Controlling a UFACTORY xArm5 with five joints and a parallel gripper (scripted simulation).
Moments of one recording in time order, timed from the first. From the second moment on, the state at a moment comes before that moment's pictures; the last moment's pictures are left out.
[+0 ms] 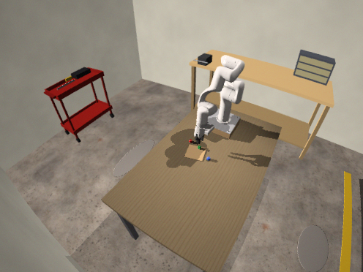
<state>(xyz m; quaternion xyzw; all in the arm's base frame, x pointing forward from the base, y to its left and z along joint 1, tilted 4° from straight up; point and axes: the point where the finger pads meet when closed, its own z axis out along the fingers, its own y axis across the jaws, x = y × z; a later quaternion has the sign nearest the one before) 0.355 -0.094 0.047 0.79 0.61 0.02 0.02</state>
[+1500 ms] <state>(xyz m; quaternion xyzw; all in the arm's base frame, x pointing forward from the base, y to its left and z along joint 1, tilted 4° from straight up) 0.354 -0.092 0.064 0.76 0.65 0.01 0.02</state>
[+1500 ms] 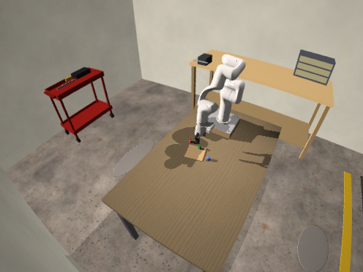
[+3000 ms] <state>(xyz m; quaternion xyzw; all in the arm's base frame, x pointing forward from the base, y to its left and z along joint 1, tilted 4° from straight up) 0.381 -0.064 0.062 0.20 0.98 0.00 0.03</state>
